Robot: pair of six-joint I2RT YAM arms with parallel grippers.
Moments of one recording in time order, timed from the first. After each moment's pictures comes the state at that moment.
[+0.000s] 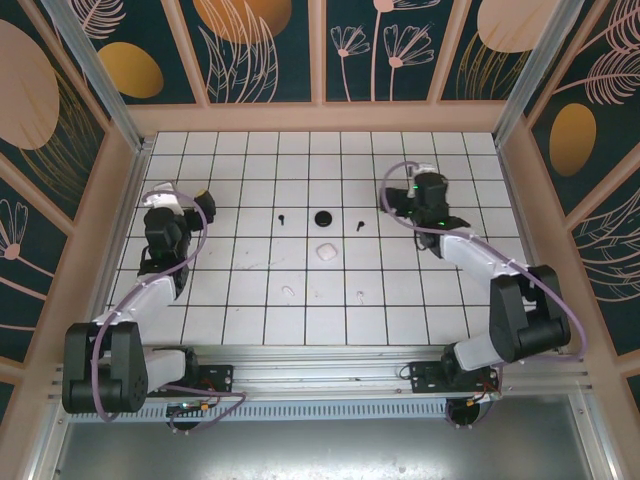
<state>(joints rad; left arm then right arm) -0.01 1.20 0.49 0.45 -0.05 -0.30 0.35 1.47 0.87 0.00 0.08 0.24</state>
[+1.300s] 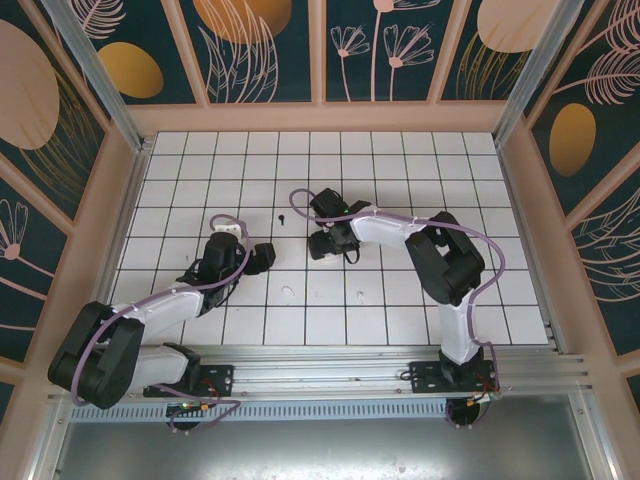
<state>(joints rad) -0.43 1.26 0.40 0.24 0.00 -0.53 0.73 2.00 1.35 -0.57 0.00 0.37</state>
